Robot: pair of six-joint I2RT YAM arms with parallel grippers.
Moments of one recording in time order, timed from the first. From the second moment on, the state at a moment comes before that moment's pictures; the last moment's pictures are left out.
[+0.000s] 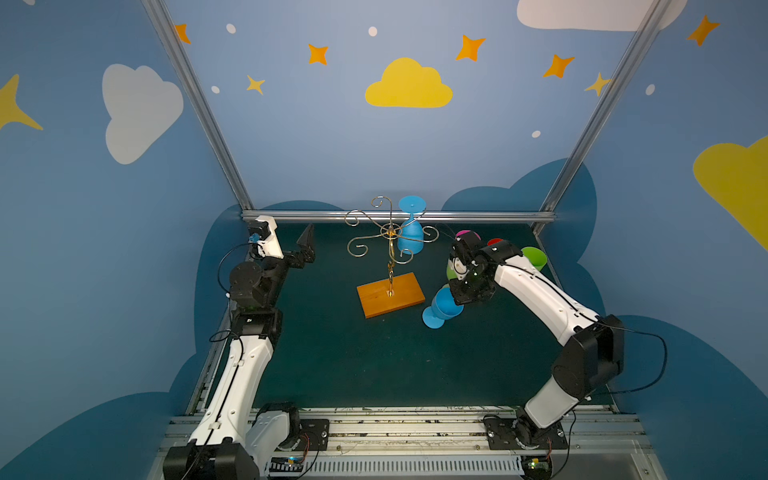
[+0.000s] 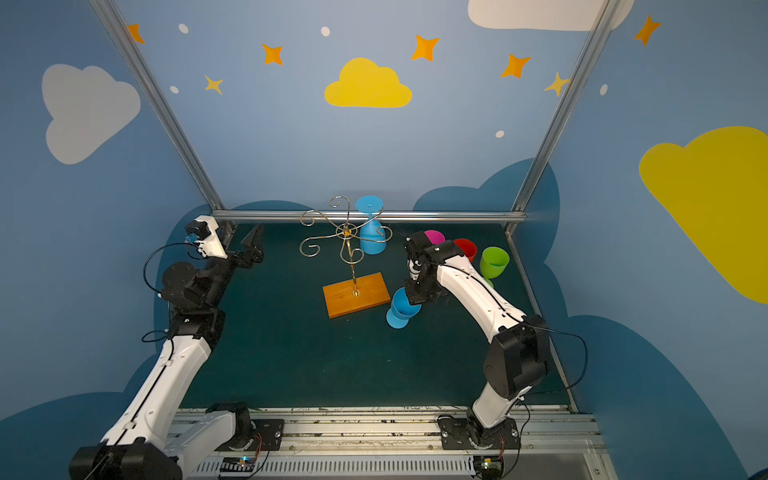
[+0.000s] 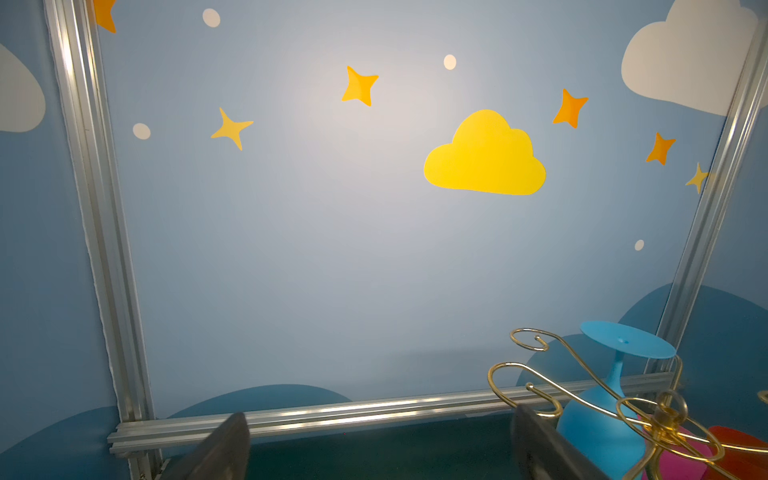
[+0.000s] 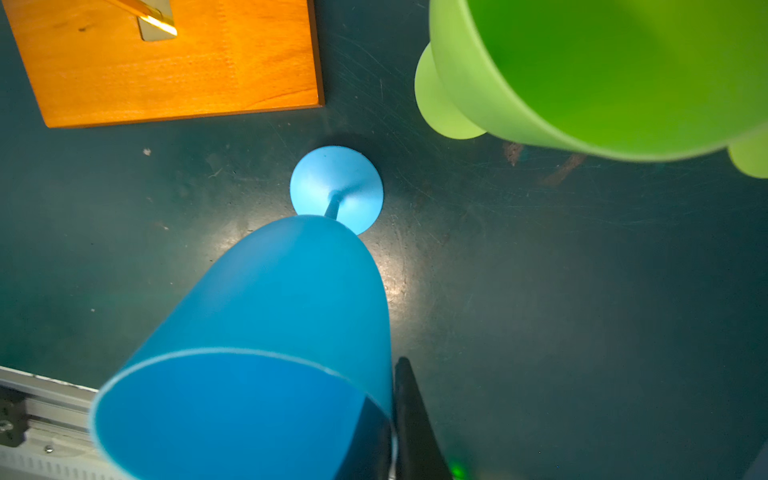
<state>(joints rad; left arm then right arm) 0.06 1.01 0.79 0.45 0.22 -0.14 0.52 1.67 1.53 -1.23 -0.01 0.22</state>
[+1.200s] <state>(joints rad) 0.06 1.01 0.79 0.45 0.18 -0.14 0.28 1.29 1.36 -0.55 -0.43 0.37</state>
